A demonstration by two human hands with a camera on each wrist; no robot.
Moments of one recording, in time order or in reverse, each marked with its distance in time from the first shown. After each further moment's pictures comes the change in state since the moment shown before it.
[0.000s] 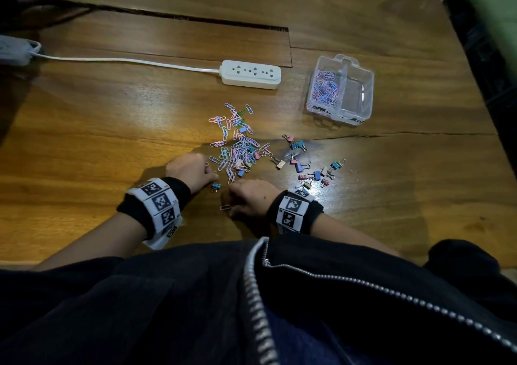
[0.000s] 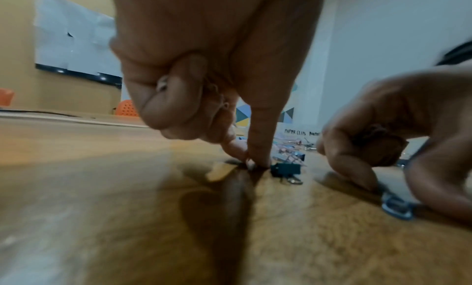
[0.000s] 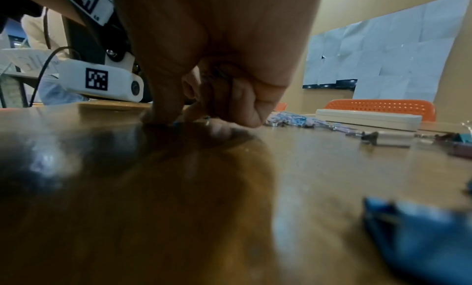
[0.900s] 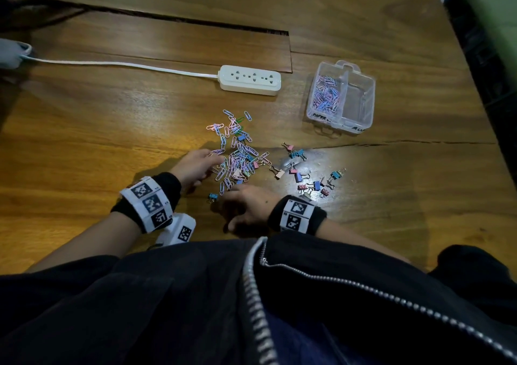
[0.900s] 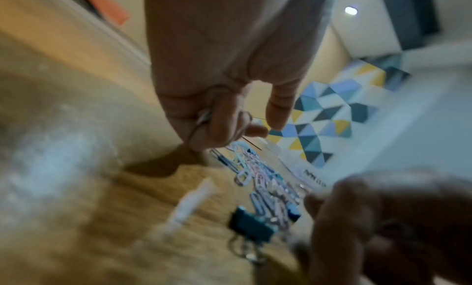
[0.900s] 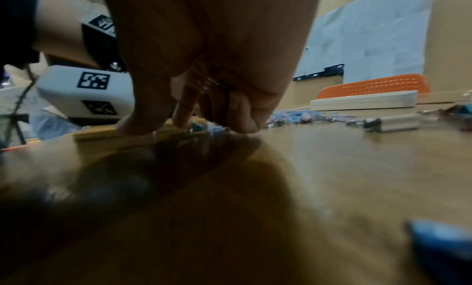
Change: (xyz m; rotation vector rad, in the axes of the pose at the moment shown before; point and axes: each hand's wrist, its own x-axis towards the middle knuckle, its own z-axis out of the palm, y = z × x) left_hand 0.018 0.006 -0.018 -0.917 -0.246 -0.100; right_hand 0.003 0.004 -0.013 0.145 -0.103 0.019
